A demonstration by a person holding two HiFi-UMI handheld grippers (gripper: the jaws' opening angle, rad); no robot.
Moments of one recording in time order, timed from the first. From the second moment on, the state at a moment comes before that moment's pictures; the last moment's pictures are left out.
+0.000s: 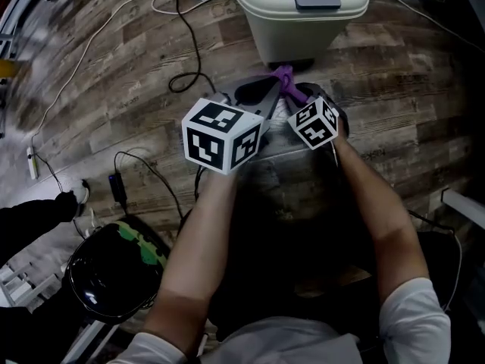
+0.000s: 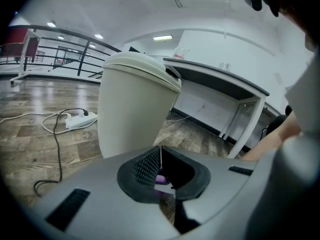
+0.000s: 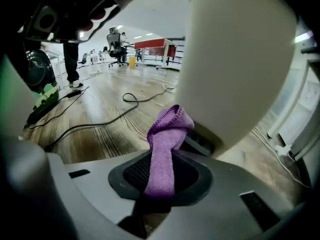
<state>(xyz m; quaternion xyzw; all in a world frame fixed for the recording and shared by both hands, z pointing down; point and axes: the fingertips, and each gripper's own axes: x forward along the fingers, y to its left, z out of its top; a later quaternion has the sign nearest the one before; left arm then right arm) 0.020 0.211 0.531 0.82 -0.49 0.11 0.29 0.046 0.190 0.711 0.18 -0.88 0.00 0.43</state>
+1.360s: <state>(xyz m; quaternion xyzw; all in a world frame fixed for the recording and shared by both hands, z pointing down) 0.023 0.227 0.525 0.81 -0.49 0.13 0.29 0.034 0.124 0.752 0.29 -0.84 0.01 0.47</state>
